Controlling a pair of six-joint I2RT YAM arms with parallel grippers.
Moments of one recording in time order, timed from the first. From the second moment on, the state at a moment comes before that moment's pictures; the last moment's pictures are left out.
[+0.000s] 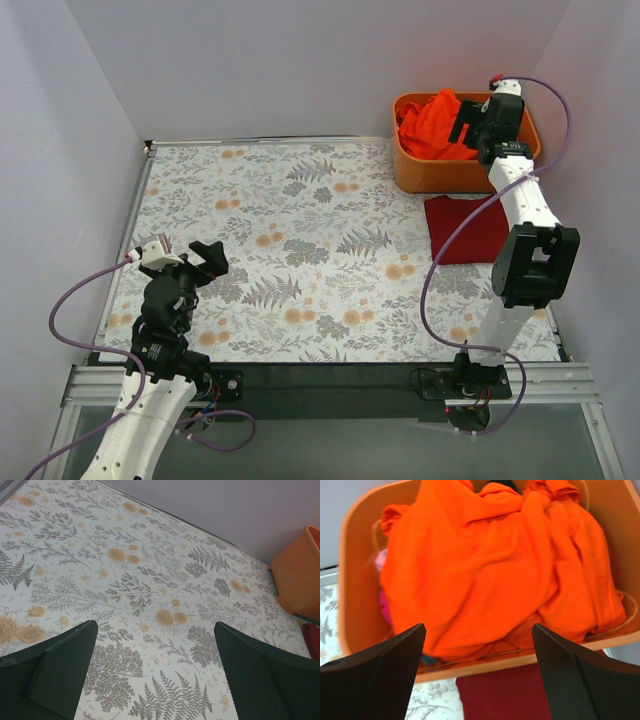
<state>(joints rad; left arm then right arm) -0.27 0.29 0.42 -0.23 -0.33 -0.46 -0.02 1.80 1.64 -0.24 0.07 0.14</state>
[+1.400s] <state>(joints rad) -0.27 0.34 0.42 -0.23 -0.30 -0.45 0.22 1.66 1.75 -0.14 0.05 -0.05</state>
